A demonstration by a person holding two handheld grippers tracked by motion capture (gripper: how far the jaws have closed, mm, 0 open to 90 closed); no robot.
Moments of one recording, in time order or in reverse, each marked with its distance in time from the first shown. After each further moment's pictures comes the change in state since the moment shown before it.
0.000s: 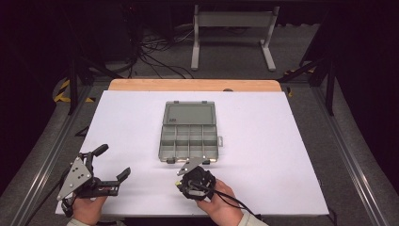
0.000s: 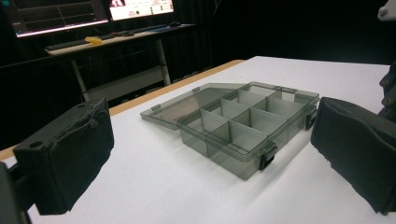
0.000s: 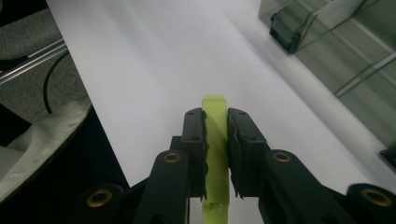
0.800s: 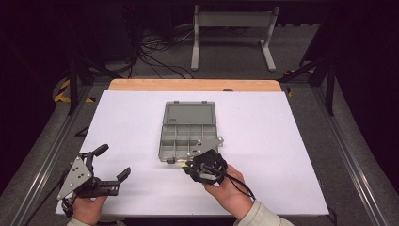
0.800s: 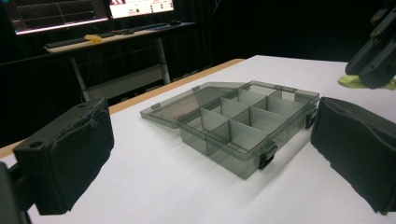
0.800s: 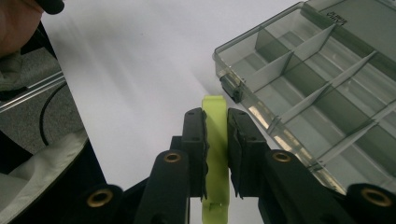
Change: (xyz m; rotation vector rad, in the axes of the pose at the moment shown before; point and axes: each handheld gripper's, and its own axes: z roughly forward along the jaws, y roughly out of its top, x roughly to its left) left arm 0.000 0.000 0.001 0.006 0.001 -0.005; right arm -0.025 0.023 -0.049 -0.124 -0.027 0.019
